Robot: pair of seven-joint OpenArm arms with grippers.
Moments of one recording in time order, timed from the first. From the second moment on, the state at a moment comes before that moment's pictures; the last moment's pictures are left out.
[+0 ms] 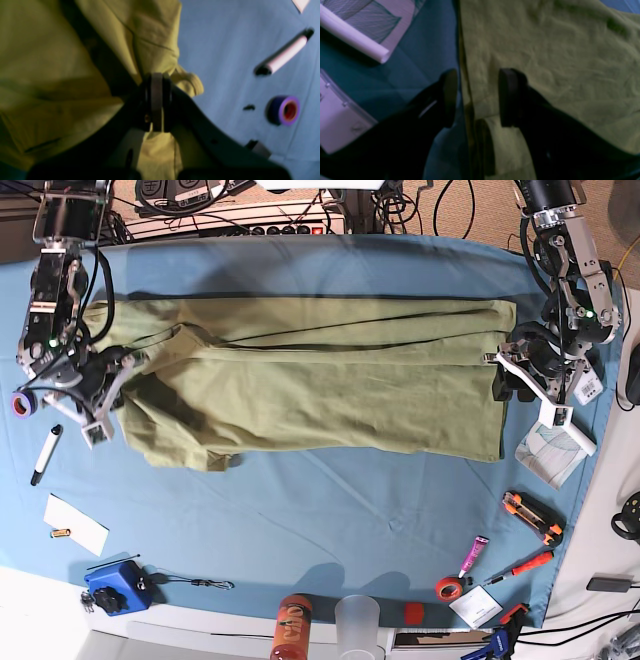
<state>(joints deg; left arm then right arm) 8.0 -9.3 -21.4 100.3 -26.8 -22.4 53.9 -3.7 31.3 14.0 100.2 19.0 27.7 -61.9</state>
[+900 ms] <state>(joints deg) 8.0 -9.3 -21.4 100.3 -26.9 -22.5 53.9 0.4 29.9 18.2 105.5 16.1 21.5 -57.9</state>
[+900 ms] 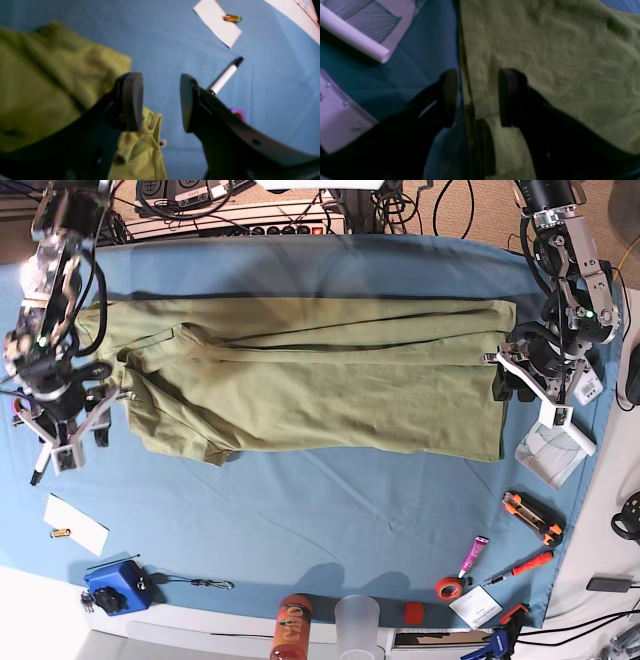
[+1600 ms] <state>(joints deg) 7.9 -9.1 -21.3 100.3 -27.9 -25.3 53.9 24.9 22.5 18.4 52.3 37.1 37.5 -63.2</state>
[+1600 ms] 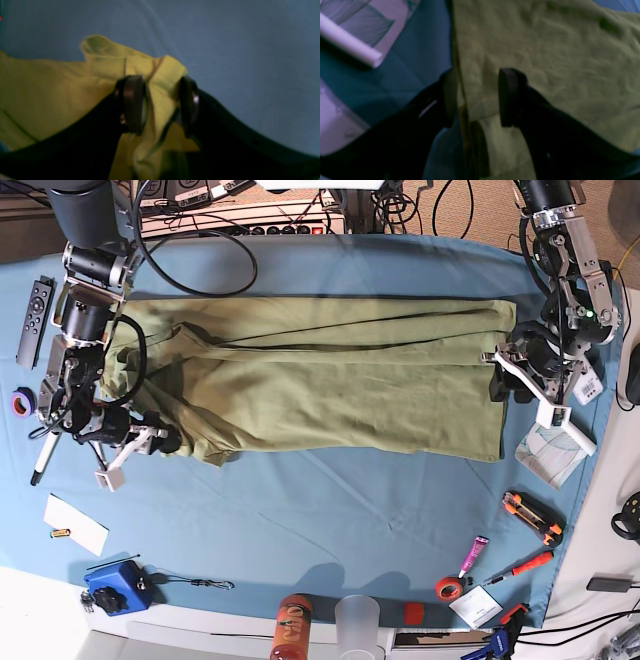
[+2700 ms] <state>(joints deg) -20.6 -14.4 -9.9 63.8 -25.2 -25.7 56.5 25.3 21.3 18.4 52.2 37.1 37.4 -64.3</state>
